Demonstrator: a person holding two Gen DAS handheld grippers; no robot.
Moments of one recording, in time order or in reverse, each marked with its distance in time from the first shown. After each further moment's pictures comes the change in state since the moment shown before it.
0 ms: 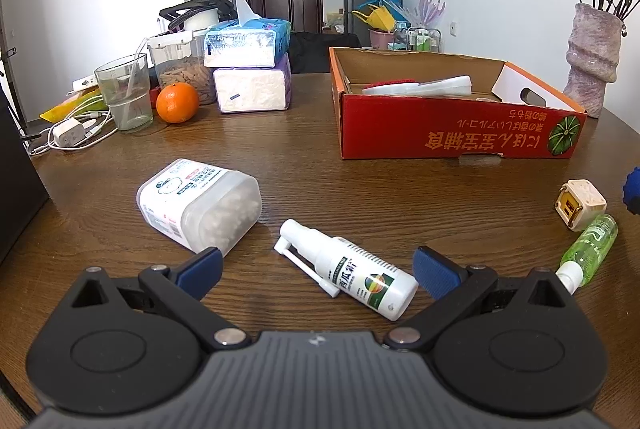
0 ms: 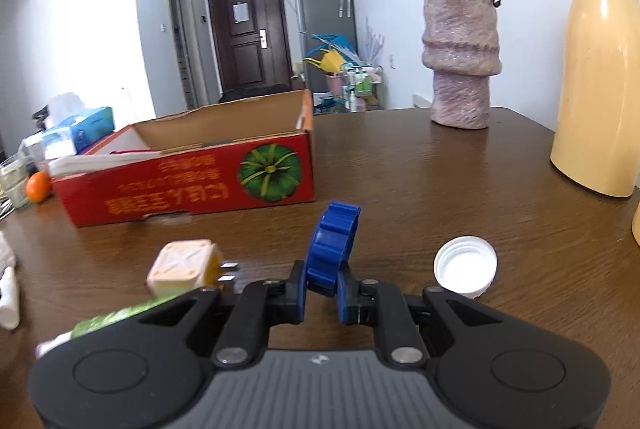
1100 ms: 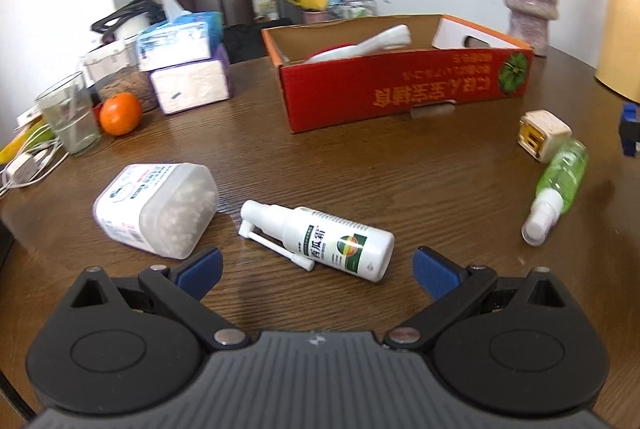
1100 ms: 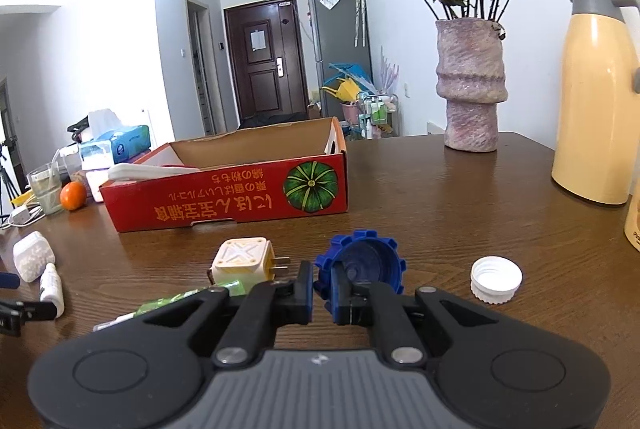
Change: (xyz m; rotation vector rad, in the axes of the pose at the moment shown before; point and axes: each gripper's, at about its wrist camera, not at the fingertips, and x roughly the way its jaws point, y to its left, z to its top) left arm 0.009 -0.002 -0.013 0.209 0.041 -0.144; right arm -0.046 0.019 -0.019 -0.001 -0.101 0.036
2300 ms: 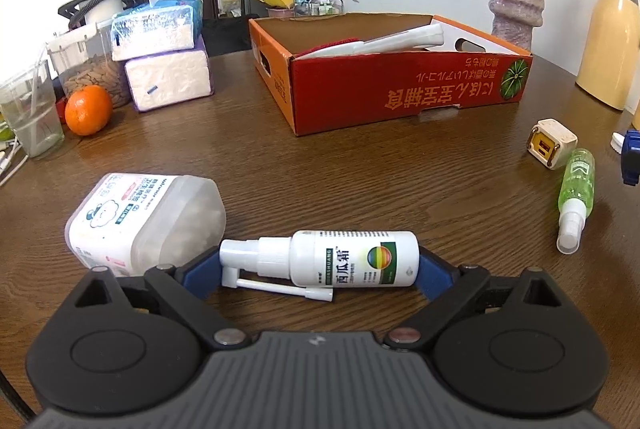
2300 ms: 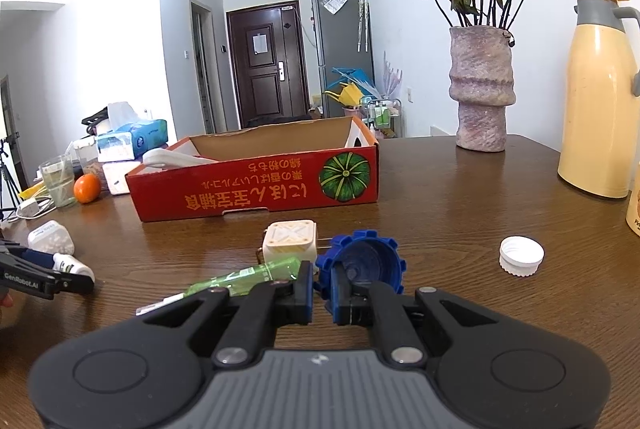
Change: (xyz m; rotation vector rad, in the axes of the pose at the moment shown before) left arm 0.032 0.043 0.009 -0.002 0.000 -0.125; right arm -0.015 0.040 -0.018 -0.016 -0.015 -0.004
